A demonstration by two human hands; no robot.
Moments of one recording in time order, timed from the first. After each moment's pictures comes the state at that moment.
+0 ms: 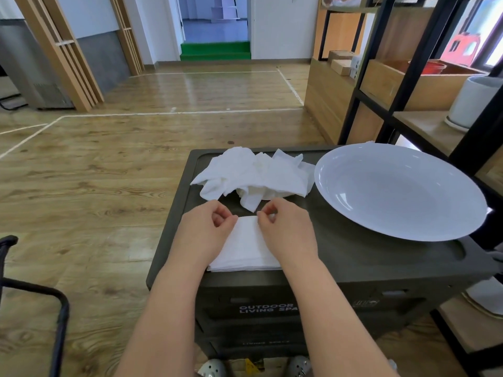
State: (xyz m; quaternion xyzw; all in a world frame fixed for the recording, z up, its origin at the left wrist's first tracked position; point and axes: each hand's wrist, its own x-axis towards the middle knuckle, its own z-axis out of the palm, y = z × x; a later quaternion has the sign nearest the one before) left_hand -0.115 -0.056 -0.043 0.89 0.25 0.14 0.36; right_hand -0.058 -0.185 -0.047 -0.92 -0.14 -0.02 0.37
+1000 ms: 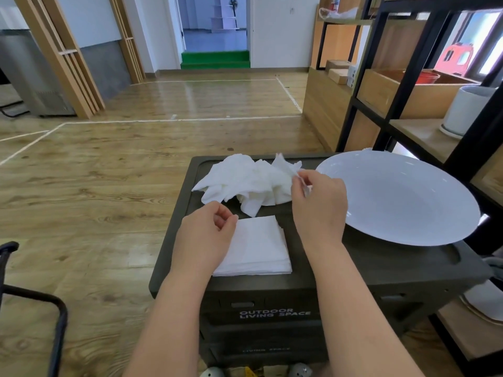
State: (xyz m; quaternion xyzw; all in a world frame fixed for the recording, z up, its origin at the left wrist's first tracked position) left_hand -0.122 -0.064 -0.034 0.89 0.24 0.20 0.33; right_hand -0.029 -0.203 -0.026 -0.86 -0.11 -0.29 0.40
